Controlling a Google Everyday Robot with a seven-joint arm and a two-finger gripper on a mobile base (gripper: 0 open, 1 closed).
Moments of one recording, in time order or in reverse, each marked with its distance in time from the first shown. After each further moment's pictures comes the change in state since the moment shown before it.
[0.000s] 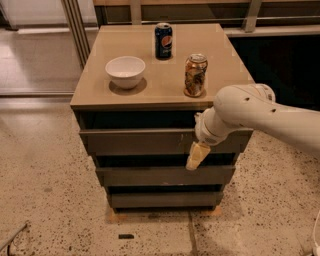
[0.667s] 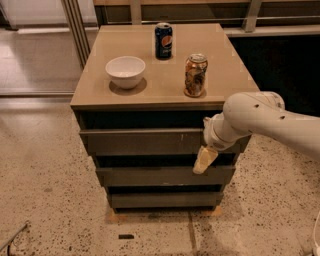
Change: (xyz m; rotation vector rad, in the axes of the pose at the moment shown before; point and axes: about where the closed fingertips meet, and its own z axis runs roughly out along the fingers) arm 0.032 0.002 0.006 0.009 0.013 0.047
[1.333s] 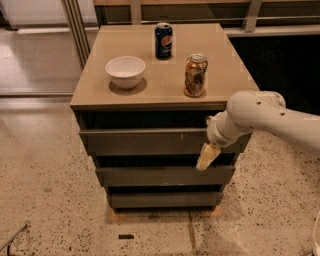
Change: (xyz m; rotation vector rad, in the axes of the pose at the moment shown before) arm 0.012 -0.017 0.012 -0.004 -0.011 -0.008
